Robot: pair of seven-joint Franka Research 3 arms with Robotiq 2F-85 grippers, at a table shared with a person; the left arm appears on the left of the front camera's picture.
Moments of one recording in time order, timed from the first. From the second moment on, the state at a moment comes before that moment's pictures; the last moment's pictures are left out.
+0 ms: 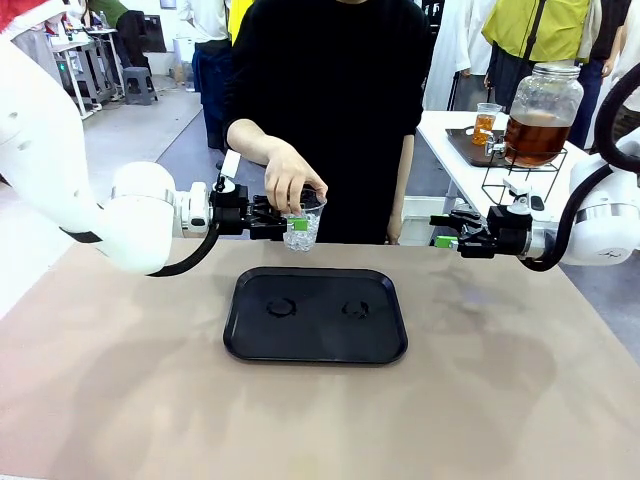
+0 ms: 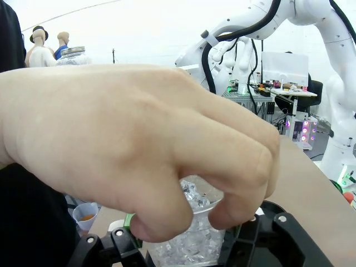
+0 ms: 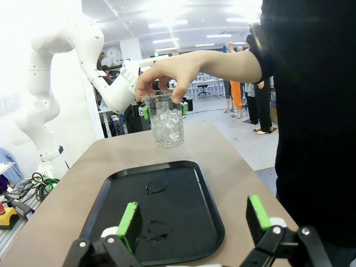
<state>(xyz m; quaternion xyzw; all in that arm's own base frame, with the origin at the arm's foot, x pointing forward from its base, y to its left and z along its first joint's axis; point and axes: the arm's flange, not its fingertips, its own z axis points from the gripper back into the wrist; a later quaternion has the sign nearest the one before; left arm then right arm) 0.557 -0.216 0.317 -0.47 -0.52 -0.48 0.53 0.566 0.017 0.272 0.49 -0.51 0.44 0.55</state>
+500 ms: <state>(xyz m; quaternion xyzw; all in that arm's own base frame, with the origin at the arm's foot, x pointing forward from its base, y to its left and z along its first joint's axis) 0.559 -0.195 0.317 -0.42 -0.50 -0.50 0.56 0.566 0.017 0.272 0.49 -0.51 0.44 0.55</state>
